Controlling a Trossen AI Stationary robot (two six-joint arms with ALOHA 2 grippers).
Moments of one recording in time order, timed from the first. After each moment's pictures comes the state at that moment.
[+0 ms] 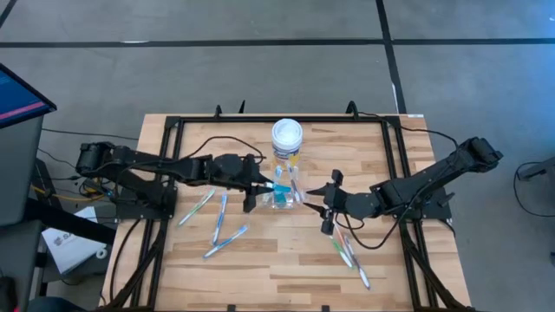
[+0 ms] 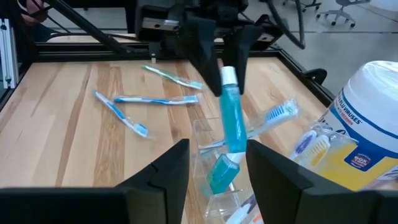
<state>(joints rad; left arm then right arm) 0.02 1.36 0.81 0.08 -0.02 -0.14 0.42 1.27 0.83 -0.04 0.63 0.20</state>
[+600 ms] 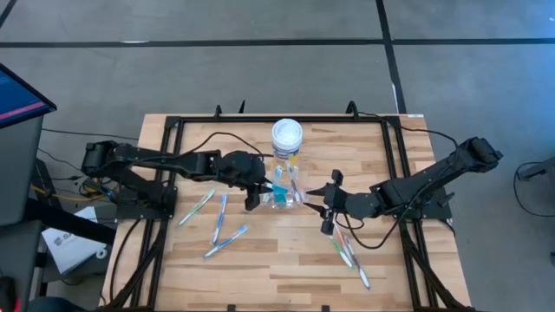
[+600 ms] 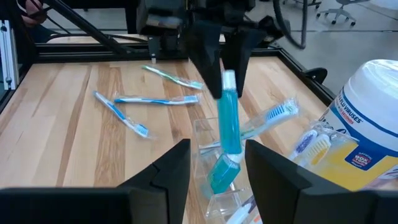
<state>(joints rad) 0.03 1.43 0.97 -0.20 0.01 -0.19 0.42 1.27 0.83 -0.04 0.62 0.20</state>
